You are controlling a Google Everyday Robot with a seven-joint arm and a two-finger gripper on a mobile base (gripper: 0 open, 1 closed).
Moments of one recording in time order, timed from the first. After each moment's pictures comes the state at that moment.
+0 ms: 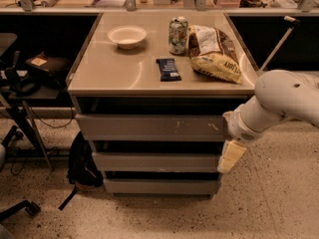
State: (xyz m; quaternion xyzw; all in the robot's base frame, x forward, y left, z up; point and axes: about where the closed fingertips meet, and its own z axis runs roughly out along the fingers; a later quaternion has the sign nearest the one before) arm 0.522 -0.200 0.691 -0.60 0.78 0.05 0.17
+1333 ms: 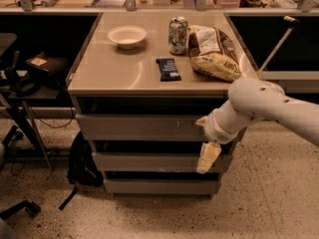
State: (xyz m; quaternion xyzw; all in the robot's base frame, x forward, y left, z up) arm 0.545 -0.137 0.650 -0.65 0.73 0.10 0.19
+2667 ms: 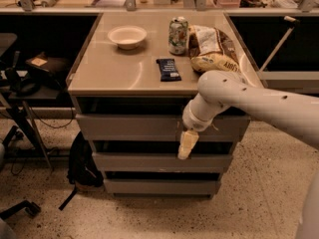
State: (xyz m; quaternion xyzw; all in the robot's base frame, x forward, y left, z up) arm 0.603 -0.085 0.630 -0.67 0.72 0.08 0.18
